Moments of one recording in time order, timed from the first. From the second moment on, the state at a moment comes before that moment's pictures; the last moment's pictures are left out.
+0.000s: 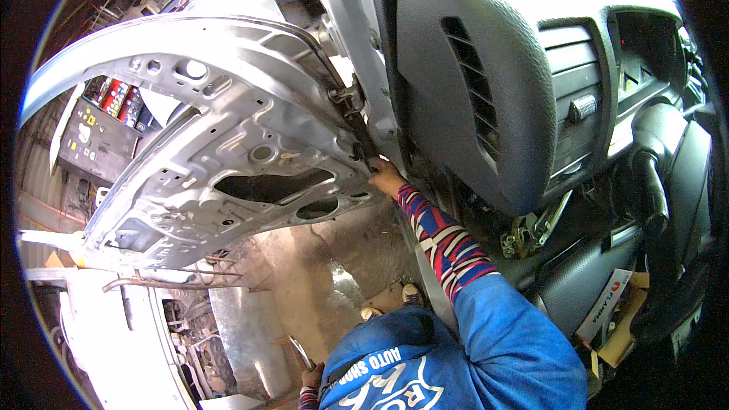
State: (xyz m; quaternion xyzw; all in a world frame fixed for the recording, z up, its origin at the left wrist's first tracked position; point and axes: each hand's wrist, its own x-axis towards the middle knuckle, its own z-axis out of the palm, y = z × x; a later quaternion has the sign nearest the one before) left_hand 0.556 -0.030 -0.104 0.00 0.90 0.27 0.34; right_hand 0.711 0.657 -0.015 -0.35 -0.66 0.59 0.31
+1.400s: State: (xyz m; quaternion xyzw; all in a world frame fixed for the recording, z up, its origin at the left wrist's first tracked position) left_hand 0.536 0.013 -0.073 0.01 0.93 0.12 0.36; right_hand 0.575 0.721 -0.057 -0.39 -0.47 0.62 0.49
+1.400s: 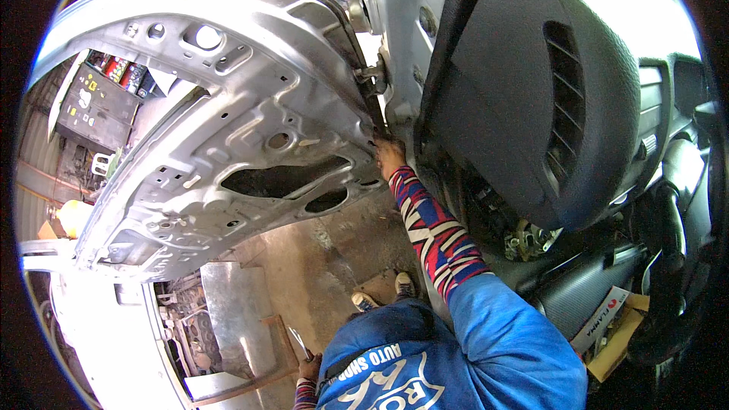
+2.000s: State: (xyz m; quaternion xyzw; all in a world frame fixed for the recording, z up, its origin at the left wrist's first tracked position) left_hand 0.553 0.052 -0.024 0.01 0.89 0.26 0.38; right_hand 0.601 0.707 0.016 -0.43 -0.19 0.81 0.36
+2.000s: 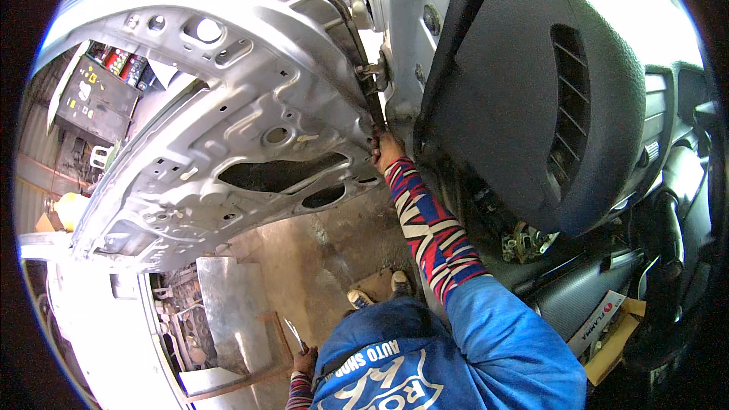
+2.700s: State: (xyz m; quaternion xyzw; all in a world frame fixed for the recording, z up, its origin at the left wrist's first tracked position) left_hand 0.540 -0.028 -0.123 0.02 0.88 0.19 0.42; right_hand 0.638 0.690 0.062 -0.34 0.02 0.90 0.25
